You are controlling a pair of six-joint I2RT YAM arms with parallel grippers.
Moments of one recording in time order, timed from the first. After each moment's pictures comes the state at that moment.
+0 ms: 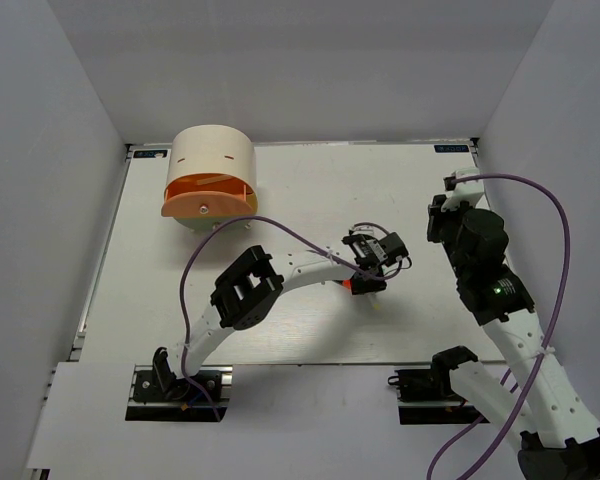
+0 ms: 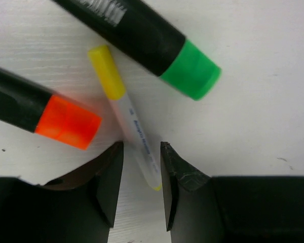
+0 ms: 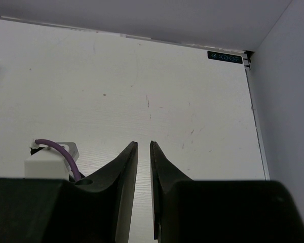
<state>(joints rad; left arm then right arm) -1.12 2.30 1.90 -0.79 -0.25 -1.16 0.34 0.75 0.85 -0.29 0.23 -0.06</state>
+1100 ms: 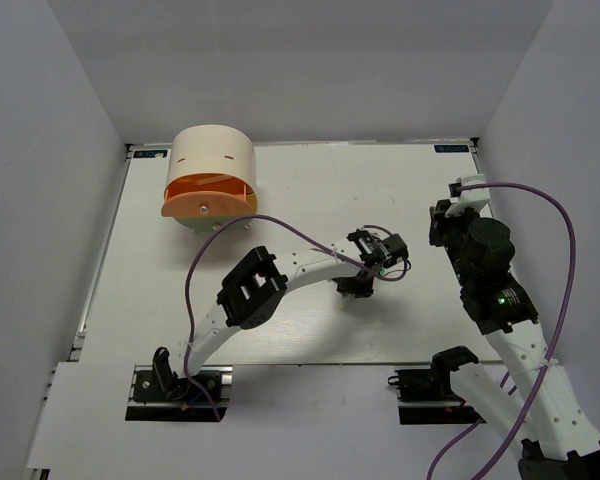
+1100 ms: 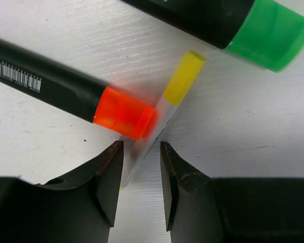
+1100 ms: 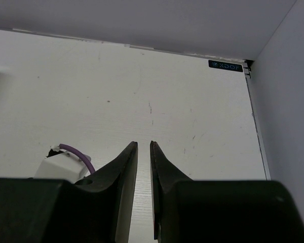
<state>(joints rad) -1.11 2.37 2.03 -1.07 -0.30 -0.88 0.34 0.68 0.82 -0.27 0.21 -0.06</state>
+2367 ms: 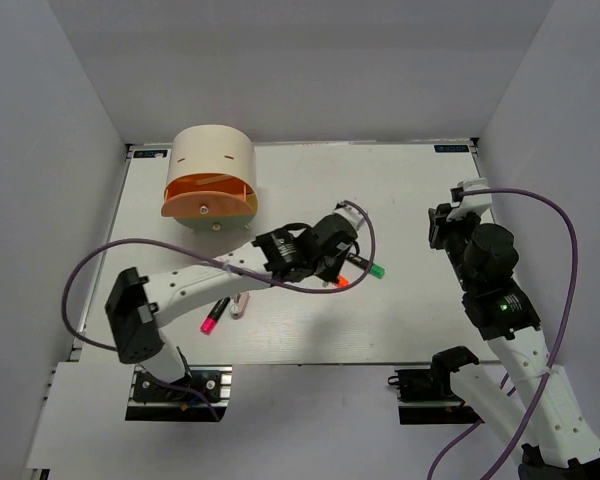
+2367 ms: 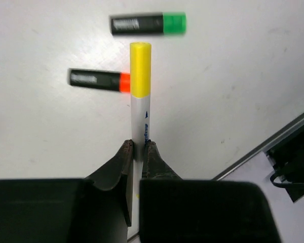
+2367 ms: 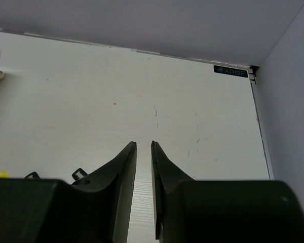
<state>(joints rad) -1.11 1.66 1.45 -0.66 -0.24 -0.42 0.34 0.64 0.80 -0.26 0.18 -0.06</state>
